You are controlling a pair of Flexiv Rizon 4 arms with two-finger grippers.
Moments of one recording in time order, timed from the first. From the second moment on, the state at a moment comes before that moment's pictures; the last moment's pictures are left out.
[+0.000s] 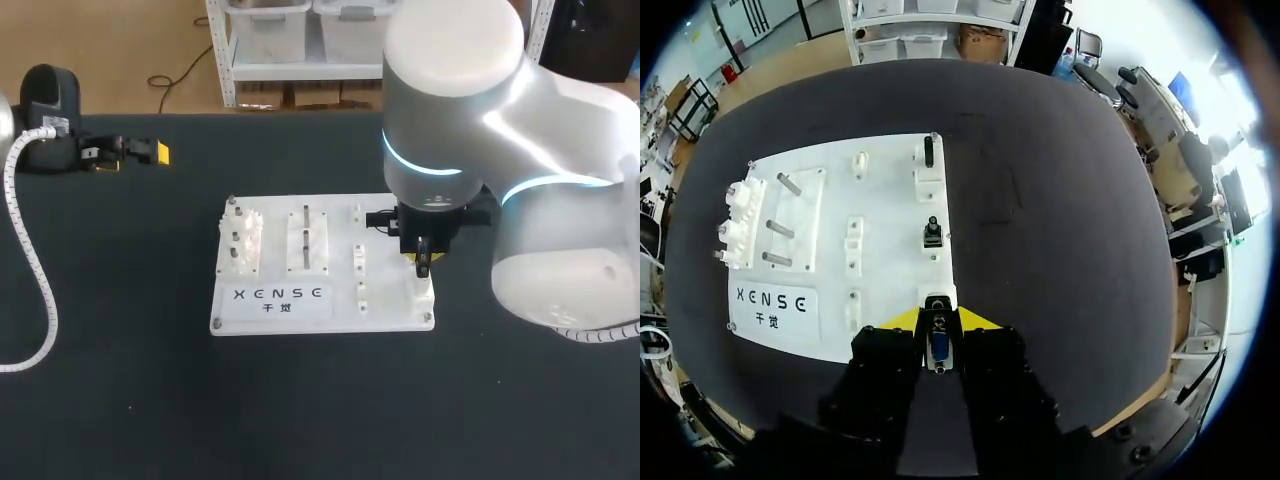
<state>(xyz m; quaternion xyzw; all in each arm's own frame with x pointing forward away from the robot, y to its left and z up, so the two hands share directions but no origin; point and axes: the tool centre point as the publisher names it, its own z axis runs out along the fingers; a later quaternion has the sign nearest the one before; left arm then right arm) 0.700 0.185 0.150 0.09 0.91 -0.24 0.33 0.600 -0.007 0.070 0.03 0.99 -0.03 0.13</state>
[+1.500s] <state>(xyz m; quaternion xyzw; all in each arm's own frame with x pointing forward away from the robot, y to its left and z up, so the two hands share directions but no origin) 0.700 0.185 0.150 0.09 0.91 -0.24 0.33 0.597 -0.011 0.062 0.03 0.99 -0.03 0.13</state>
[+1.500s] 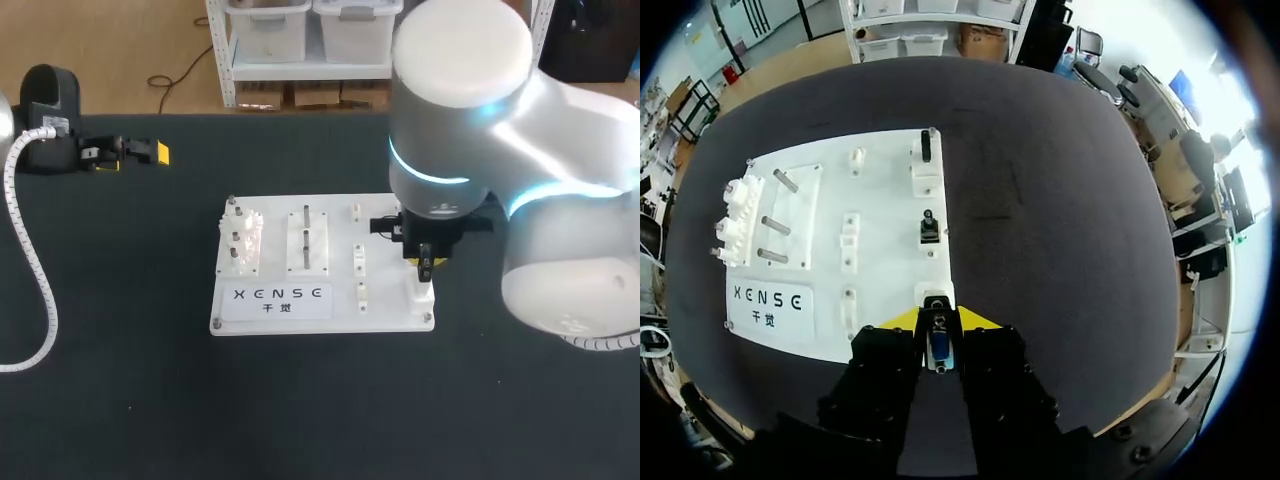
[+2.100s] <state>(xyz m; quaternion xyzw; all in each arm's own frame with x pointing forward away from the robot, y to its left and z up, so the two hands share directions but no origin) 0.700 0.185 0.150 0.09 0.91 -0.24 0.33 0.597 -0.011 0.056 0.03 0.99 -0.01 0.10</state>
